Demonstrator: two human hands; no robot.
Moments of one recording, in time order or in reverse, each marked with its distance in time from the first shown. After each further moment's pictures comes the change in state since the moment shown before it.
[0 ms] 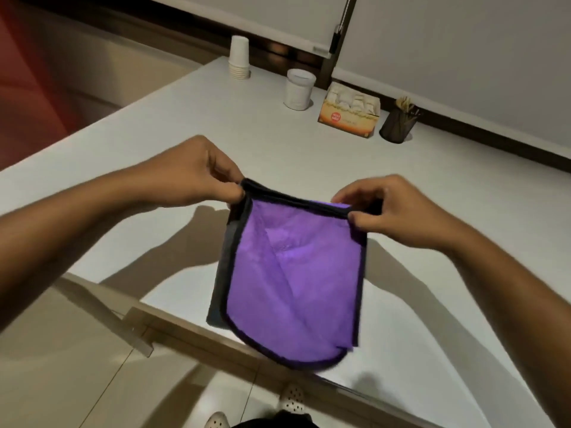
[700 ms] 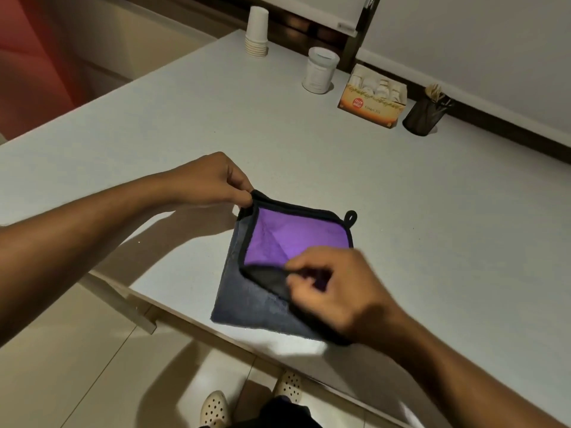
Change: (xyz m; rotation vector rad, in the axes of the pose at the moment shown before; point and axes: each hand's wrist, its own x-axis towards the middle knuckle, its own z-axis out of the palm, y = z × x) left_hand 0.036 -0.075 0.026 -0.041 -0.073 -0.203; right_hand -0.024 -0.032 0.127 0.145 0.097 -0.056
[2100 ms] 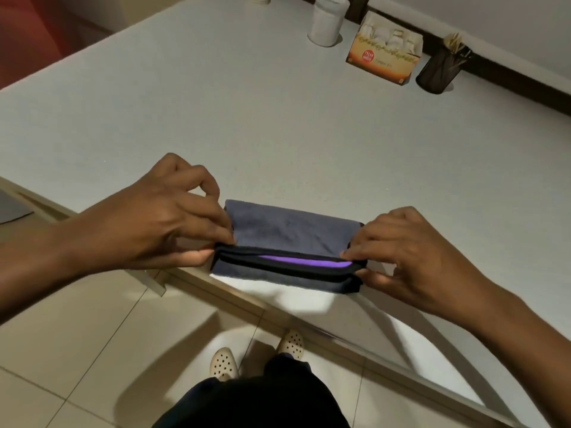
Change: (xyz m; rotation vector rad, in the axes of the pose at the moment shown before) left_hand -0.128 -0.025 0.033 0.693 0.069 0.772; right_hand -0.049 0.038 -0.069 -0.654 -0.216 -0.344
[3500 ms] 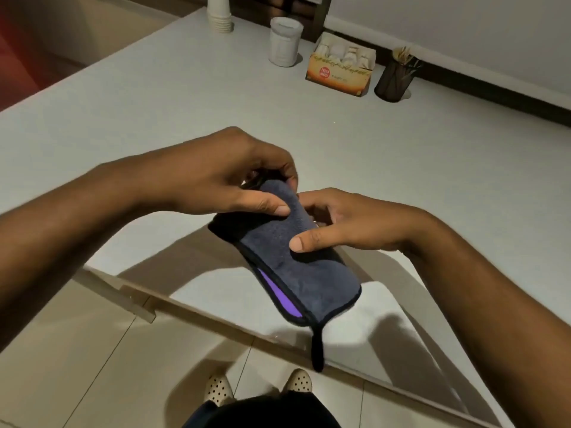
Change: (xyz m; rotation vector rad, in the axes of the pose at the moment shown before) left_hand 0.164 0.038 -0.038 -0.371 -0.090 -0.143; right_hand 0.045 0.037 -0.034 0.977 -0.326 0.227
